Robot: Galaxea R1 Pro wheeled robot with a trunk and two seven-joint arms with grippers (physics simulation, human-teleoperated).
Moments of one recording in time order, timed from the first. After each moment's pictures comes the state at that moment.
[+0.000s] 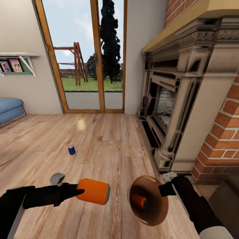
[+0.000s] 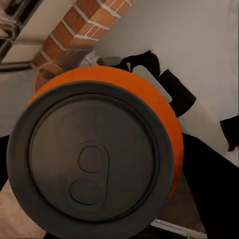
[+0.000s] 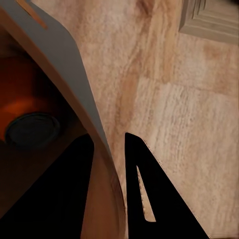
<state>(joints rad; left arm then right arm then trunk) -0.23 0.22 0.22 -1.59 0.08 0.99 -1.57 -0.46 -0.13 0.10 -1.18 0.16 1.04 0.29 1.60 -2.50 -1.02</state>
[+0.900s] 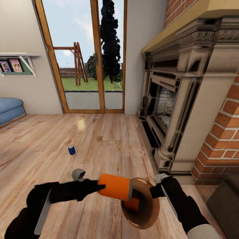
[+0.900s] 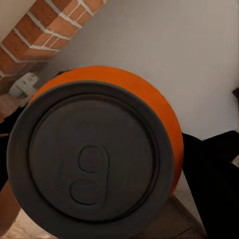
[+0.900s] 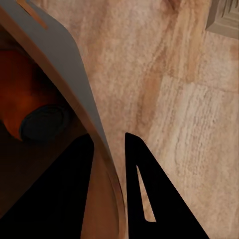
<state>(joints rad) -0.28 0.05 0.09 -1.58 0.17 1.01 -1.45 -0.48 -0.04 0.15 -1.12 0.16 1.05 0.22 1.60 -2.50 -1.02</state>
